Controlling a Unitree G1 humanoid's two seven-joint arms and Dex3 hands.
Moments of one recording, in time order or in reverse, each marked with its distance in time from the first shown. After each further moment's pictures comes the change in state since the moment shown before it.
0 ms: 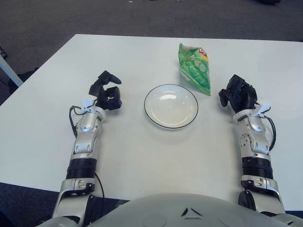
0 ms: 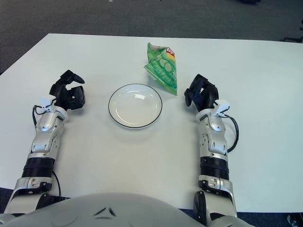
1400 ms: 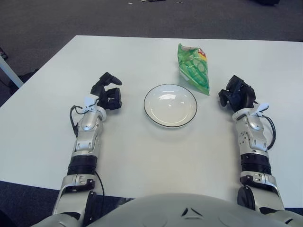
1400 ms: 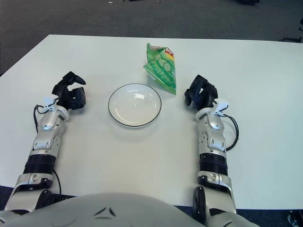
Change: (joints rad) left arm -0.043 0.004 0.000 0.102 0.019 -0.023 -0.002; right arm -0.051 -0.007 -0.019 0.123 -0.007 -0.035 -0.004
